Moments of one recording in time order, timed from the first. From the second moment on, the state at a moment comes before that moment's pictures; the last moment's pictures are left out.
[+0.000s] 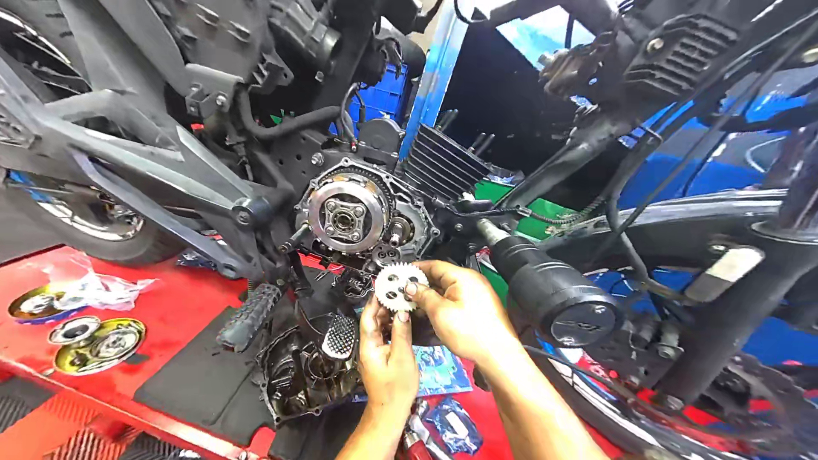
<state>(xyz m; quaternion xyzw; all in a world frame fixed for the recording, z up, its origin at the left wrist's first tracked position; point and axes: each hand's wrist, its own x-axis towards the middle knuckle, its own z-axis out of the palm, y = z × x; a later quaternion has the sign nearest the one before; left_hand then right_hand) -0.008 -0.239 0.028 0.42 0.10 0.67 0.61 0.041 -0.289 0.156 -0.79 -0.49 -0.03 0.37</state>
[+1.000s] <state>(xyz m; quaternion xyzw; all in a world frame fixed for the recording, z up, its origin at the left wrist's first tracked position) 0.008 -0.126 0.034 0.41 0.02 0.55 0.73 0.058 -0.226 0.153 -0.83 -0.46 -0.18 0.27</state>
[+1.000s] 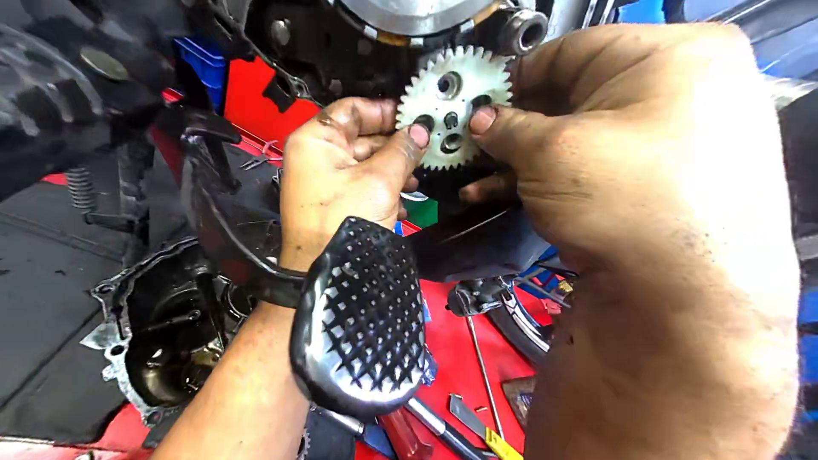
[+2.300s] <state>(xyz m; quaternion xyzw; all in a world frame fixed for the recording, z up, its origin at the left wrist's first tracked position) 0.021 -0.129 0.035 0.42 0.08 0.60 0.68 0.069 -0.212 0.168 -0.85 -0.46 -0.21 0.17</state>
